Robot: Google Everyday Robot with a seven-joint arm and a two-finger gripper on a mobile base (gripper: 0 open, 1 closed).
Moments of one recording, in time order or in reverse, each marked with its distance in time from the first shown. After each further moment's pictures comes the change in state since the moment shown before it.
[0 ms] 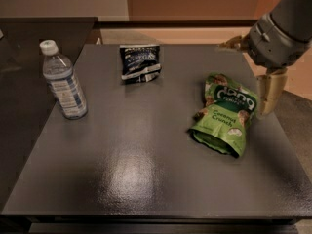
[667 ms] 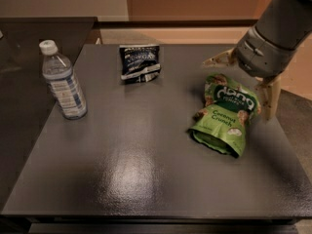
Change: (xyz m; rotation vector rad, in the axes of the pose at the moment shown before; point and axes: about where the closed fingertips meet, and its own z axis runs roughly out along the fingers) arm -0.009 0.012 0.023 -0.113 -0.023 -0.326
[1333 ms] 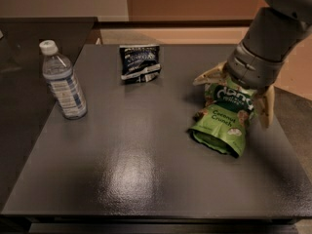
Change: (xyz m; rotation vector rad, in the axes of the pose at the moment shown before) arm -0.010 0.012 0.025 -0.088 -0.004 -0.151
